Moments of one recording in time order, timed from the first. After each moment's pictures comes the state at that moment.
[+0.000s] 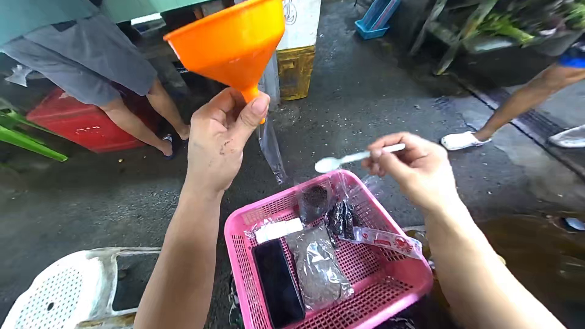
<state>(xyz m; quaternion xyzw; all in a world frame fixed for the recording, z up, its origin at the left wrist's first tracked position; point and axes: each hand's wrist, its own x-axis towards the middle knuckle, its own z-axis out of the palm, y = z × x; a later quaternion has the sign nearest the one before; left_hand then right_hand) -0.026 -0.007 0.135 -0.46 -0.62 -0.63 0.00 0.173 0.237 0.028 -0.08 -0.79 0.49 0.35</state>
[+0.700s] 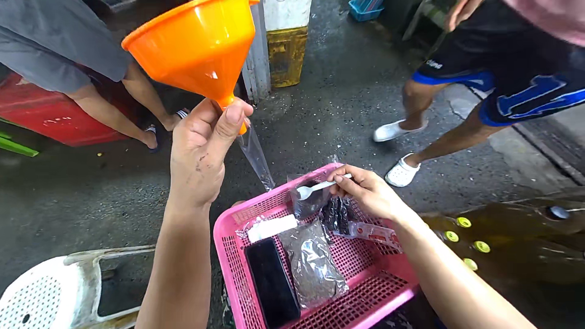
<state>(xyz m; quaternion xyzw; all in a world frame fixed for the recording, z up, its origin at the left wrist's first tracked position) -0.038 -0.012 0.102 -0.46 -0.59 -0.66 -0.05 0.164 0.230 -0.046 -0.12 -0.82 0.54 0.11</state>
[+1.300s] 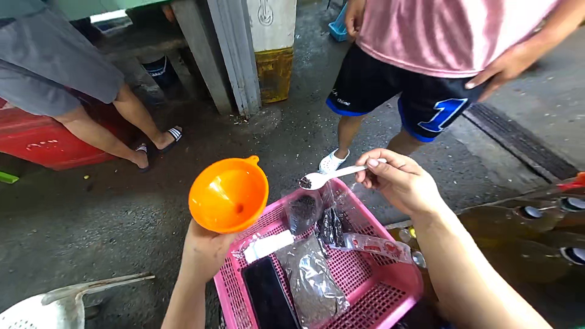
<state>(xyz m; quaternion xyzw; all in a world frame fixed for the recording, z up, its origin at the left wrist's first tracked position) -0.002 -0.070 0.007 -0.33 -0.68 -0.65 -0.06 0.178 0.261 0.003 -0.07 -0.68 0.69 0.26</state>
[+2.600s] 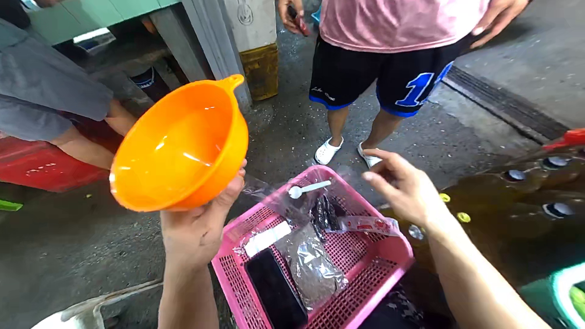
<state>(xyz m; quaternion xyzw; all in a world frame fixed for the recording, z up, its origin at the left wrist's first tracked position) 0.001 -0.030 0.093 -0.48 -0.57 -0.67 0.00 0.238 0.236 -0.017 -0.25 -0.86 0.34 0.30</state>
